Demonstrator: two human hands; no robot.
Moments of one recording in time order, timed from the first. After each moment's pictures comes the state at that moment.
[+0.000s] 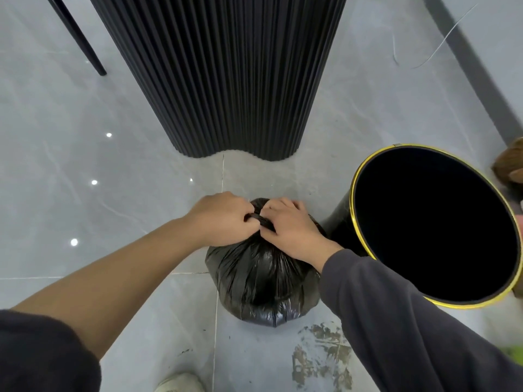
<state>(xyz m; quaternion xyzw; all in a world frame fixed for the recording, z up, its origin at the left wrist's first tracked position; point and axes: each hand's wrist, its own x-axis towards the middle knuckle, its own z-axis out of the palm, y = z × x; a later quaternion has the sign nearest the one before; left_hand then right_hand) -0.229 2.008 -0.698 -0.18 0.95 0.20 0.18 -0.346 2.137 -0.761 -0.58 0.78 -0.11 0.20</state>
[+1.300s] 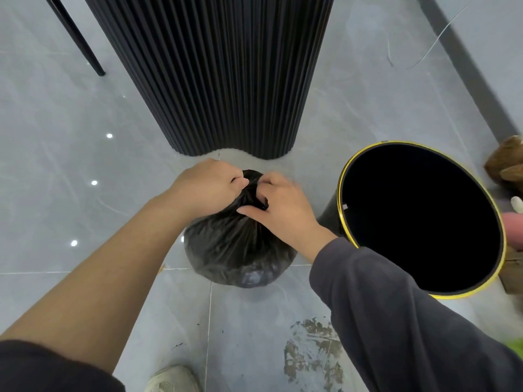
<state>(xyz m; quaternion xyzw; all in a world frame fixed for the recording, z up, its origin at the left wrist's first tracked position) -0.242 2.004 -0.651 -0.27 0.92 0.25 0.10 -0.343 2.134 -0.726 -0.52 0.81 -0.25 0.11</state>
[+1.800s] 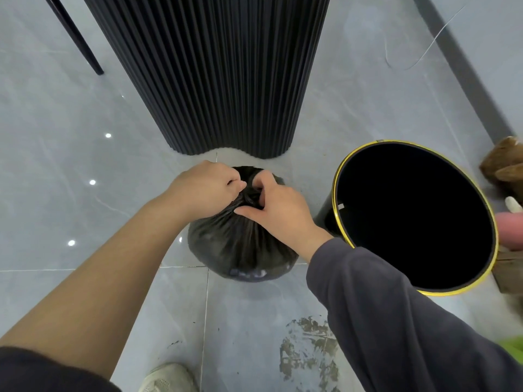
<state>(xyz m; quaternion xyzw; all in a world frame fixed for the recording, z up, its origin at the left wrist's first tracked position) -0.239 2.013 -0.648 -0.29 0.92 0.25 0.11 -0.340 2.139 -0.717 -0.50 0.81 -0.25 0.15</state>
